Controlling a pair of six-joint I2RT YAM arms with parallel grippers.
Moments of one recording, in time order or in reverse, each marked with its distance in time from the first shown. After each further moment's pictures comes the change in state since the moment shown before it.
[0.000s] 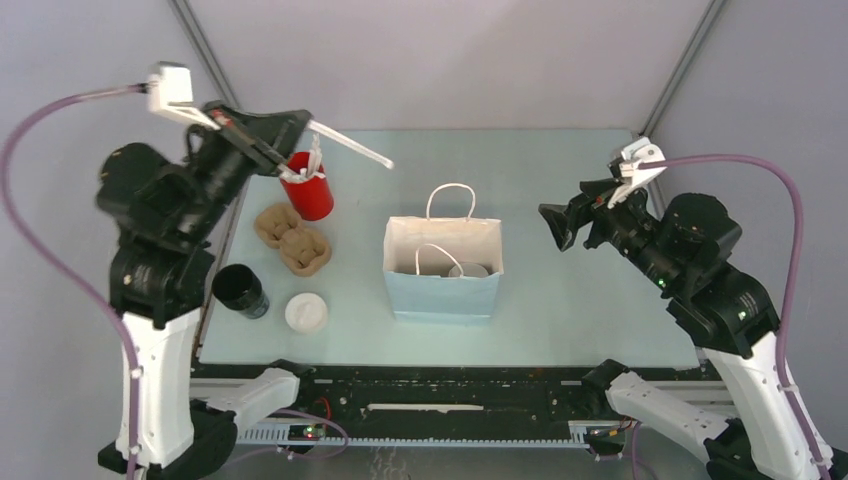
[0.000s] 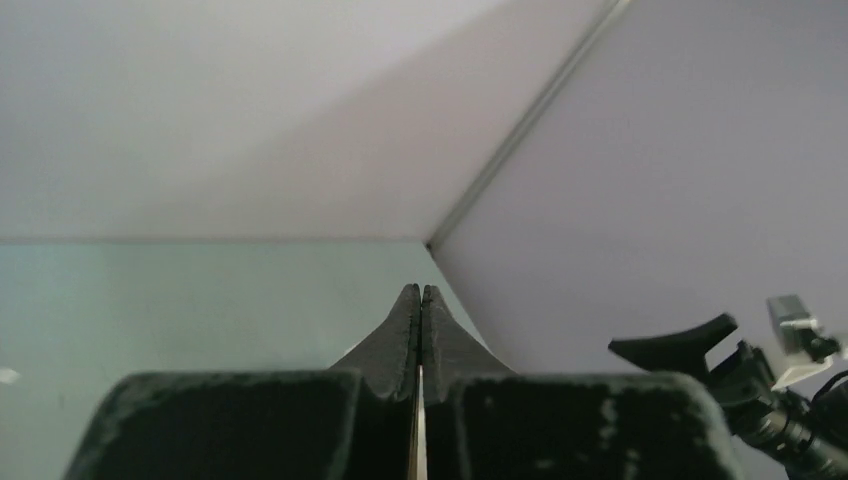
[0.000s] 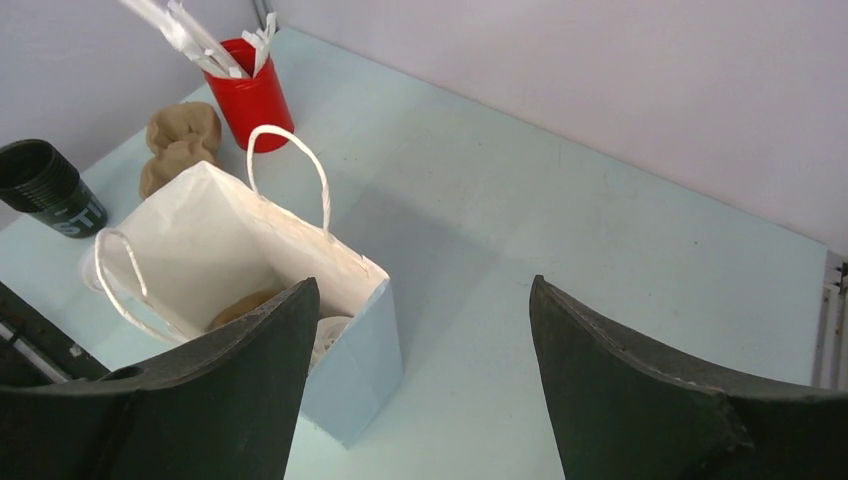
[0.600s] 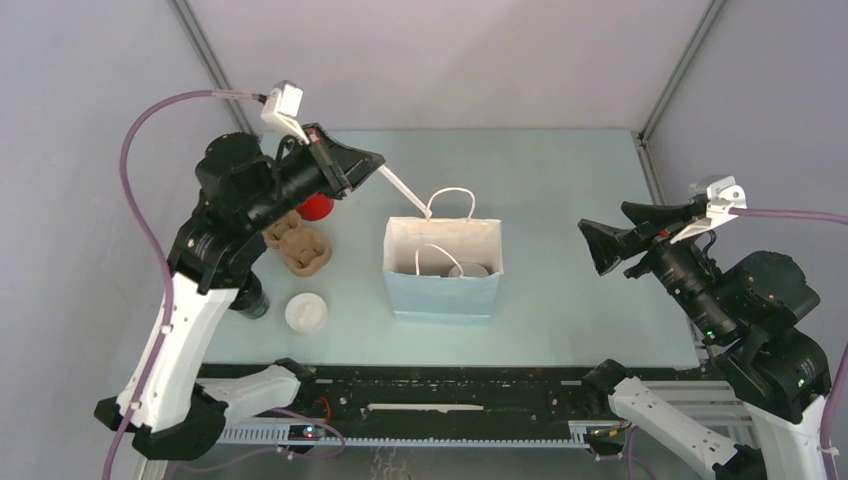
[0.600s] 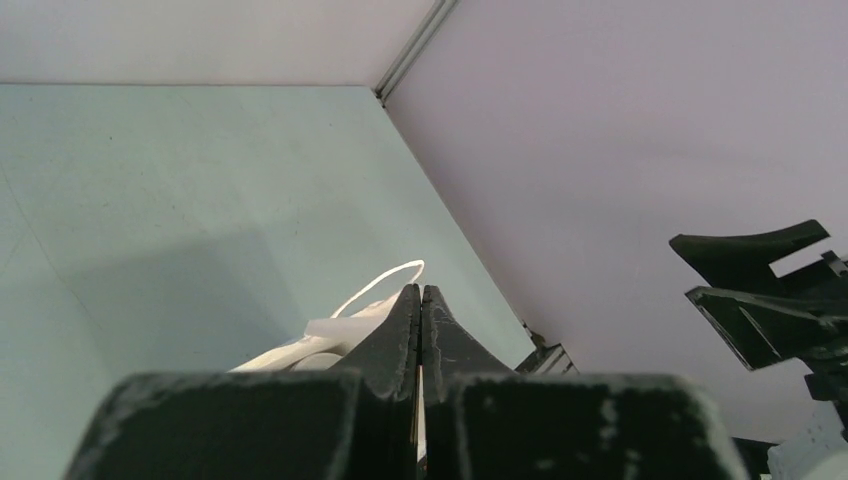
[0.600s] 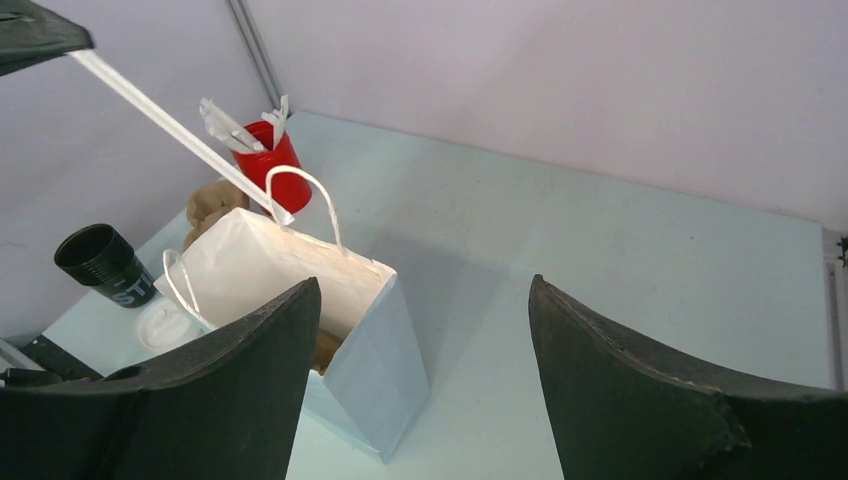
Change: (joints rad) left arm -0.251 0.049 -0.216 0.000 0.066 -0.038; right arm 0.000 -0.206 -0.027 -0.032 0.072 0.125
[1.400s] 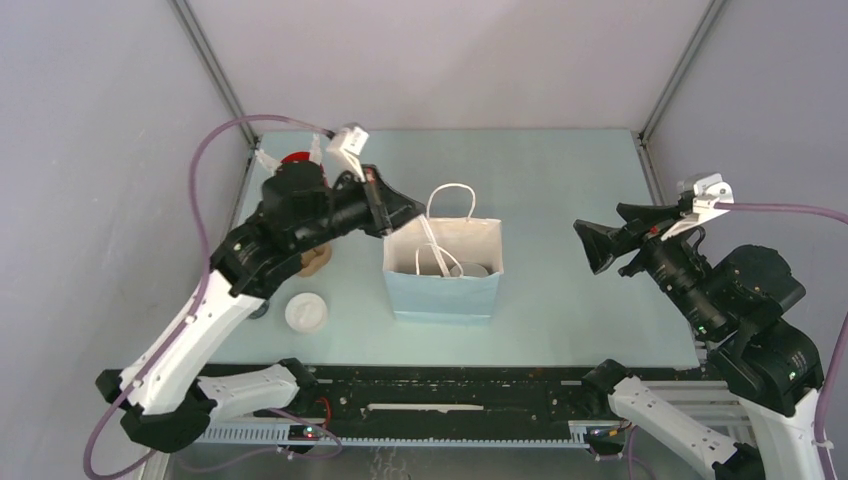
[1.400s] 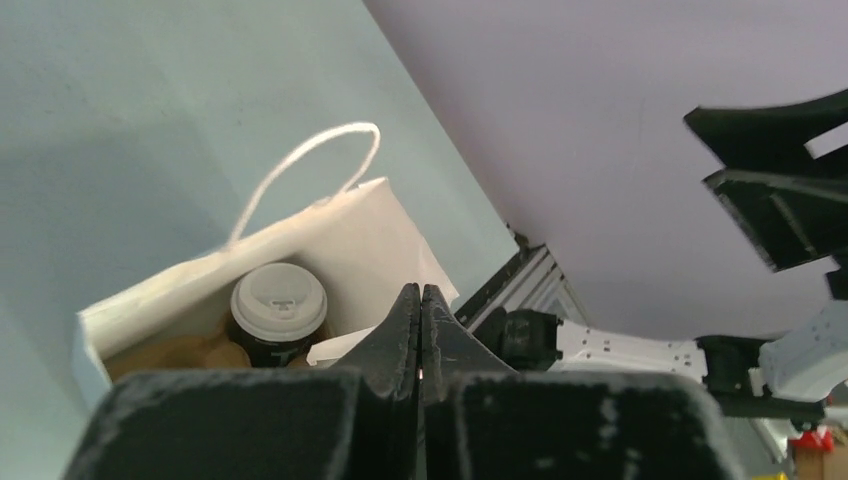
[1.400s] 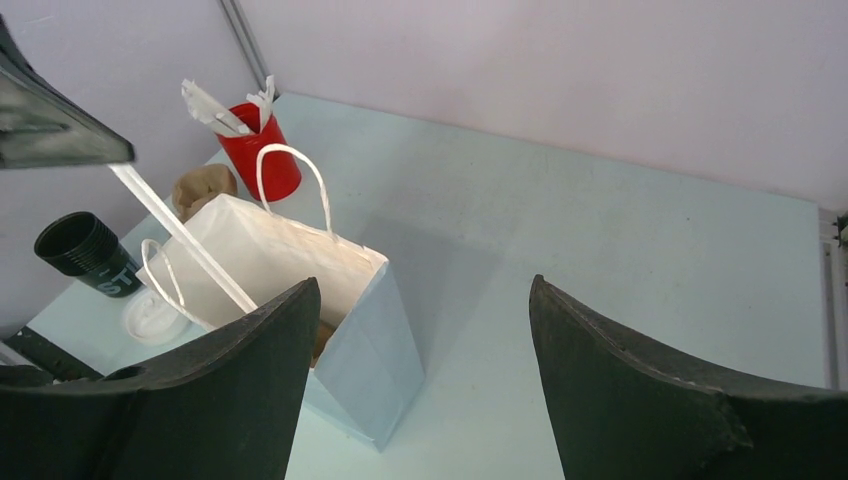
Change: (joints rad) left arm -0.207 -0.054 -0.187 0.012 -0.061 -0.034; right arm 0.000 0.015 -0.016 -0.015 0.019 0.003
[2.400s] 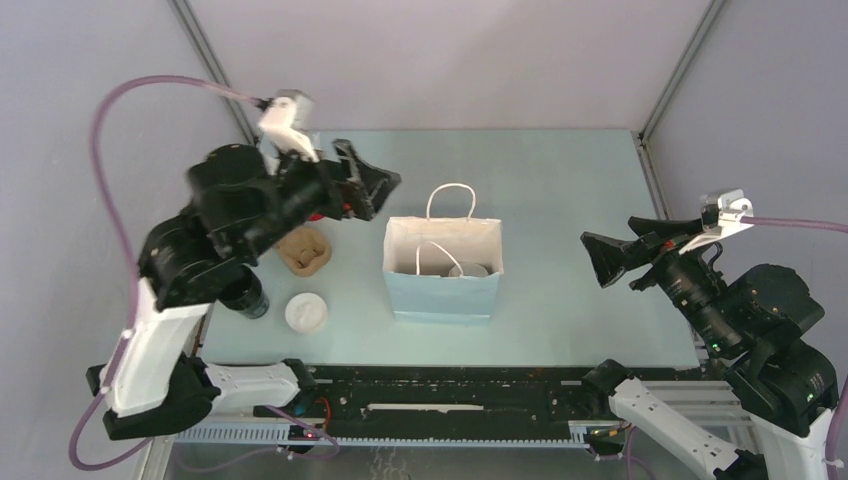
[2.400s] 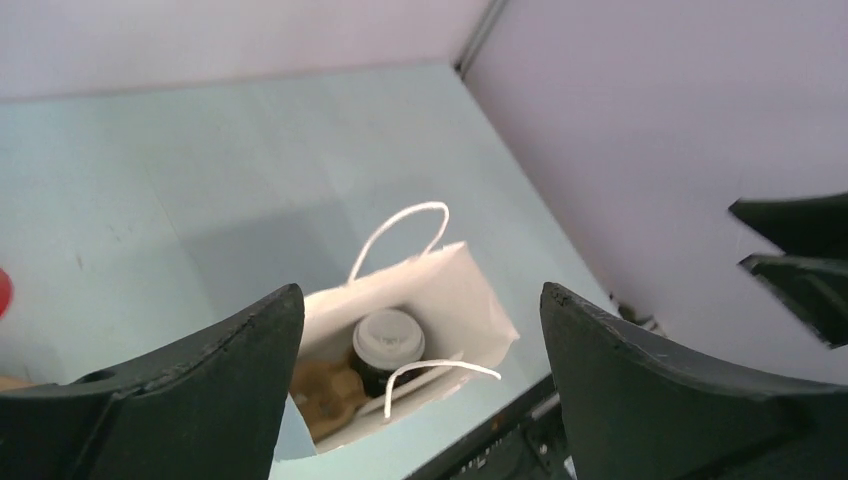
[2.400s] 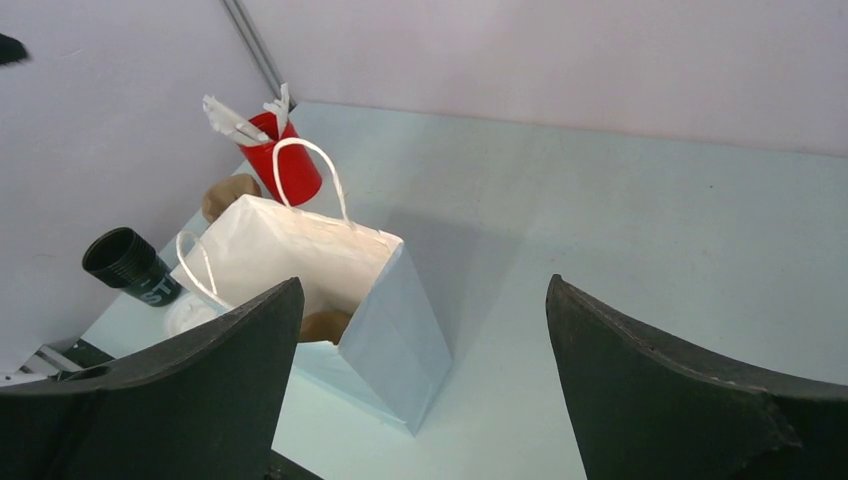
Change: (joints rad) left arm -0.168 0.112 0.454 -0.352 -0.415 0.187; right arm 0.000 -0.064 0.000 -0.060 0.021 0.097
